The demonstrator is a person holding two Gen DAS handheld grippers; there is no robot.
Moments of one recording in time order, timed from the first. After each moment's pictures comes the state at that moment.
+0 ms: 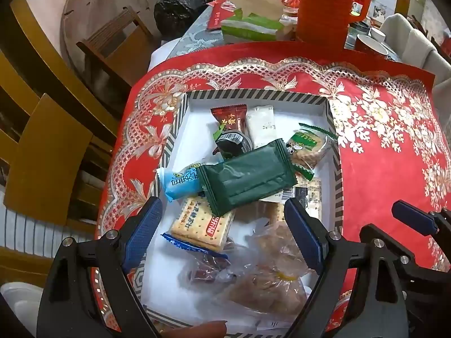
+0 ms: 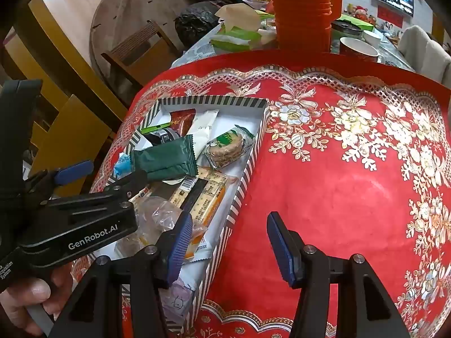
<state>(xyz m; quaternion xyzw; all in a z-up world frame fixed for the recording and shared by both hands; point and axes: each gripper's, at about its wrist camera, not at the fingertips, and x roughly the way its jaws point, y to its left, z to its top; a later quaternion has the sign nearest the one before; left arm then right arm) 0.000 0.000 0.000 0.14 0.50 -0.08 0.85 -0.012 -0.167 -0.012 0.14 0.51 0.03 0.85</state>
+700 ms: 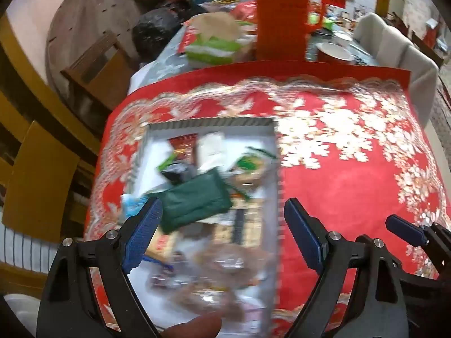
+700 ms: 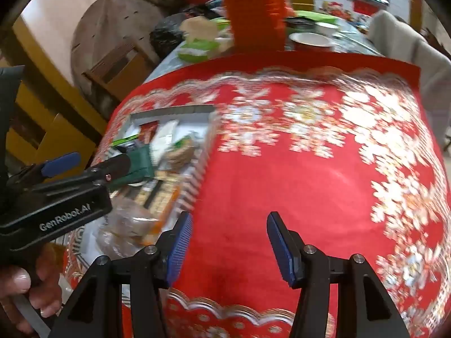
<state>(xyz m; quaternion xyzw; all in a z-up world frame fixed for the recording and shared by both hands) -0.020 -0.075 0.023 0.16 0.47 -0.13 0.86 -0.055 -0.235 -0.008 0.17 0.49 -0.03 0.85</state>
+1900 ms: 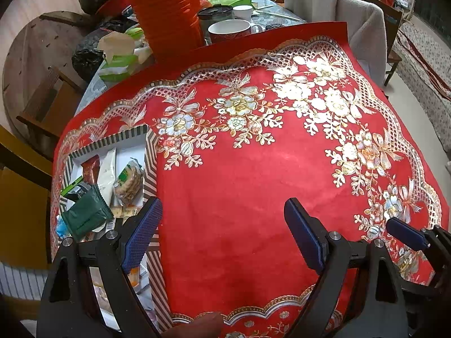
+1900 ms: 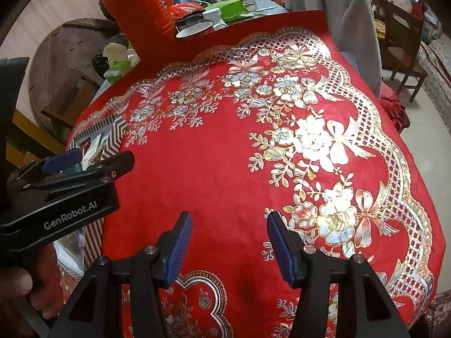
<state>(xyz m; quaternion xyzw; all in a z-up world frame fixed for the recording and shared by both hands) -0.076 -0.203 -0.002 0.22 0.48 -0.21 0.82 -0.147 -0.338 -0.031 0.23 0.49 -0.12 0.83</state>
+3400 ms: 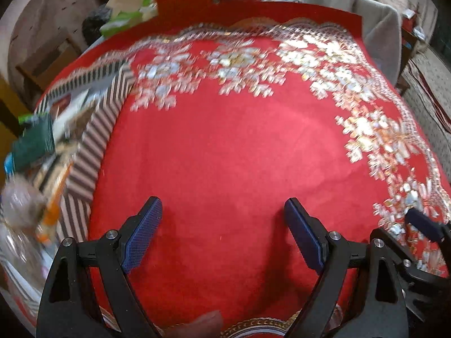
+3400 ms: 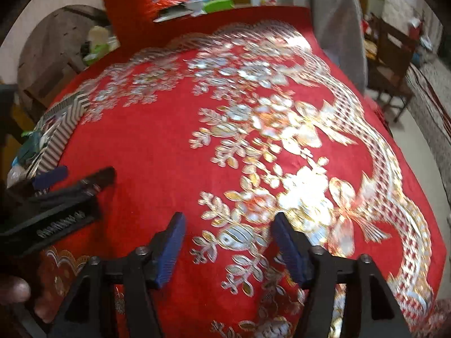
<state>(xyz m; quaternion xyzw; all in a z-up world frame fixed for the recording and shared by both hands) -0.106 -0.194 -0.093 0.12 0.48 -0.19 0.85 -0.166 -0.352 -0.095 0.13 0.48 -0.15 0.86</state>
